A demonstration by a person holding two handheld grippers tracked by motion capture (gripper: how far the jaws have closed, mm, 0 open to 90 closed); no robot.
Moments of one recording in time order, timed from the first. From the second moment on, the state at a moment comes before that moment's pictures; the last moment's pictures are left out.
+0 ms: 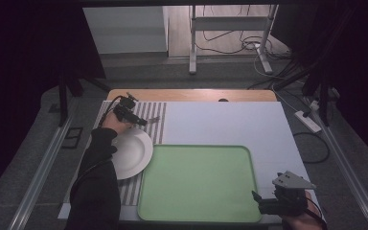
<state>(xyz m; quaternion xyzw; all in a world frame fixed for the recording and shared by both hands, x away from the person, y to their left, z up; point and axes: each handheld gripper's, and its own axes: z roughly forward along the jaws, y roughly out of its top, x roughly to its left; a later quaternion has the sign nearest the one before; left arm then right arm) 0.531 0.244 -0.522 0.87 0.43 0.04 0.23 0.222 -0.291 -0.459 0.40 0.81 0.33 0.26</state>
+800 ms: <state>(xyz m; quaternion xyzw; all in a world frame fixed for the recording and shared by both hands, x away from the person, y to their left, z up) 0.519 0.266 -0.518 0.90 0.37 0.04 0.22 0.222 -0.288 -0.460 0.39 0.83 0.32 0.26</state>
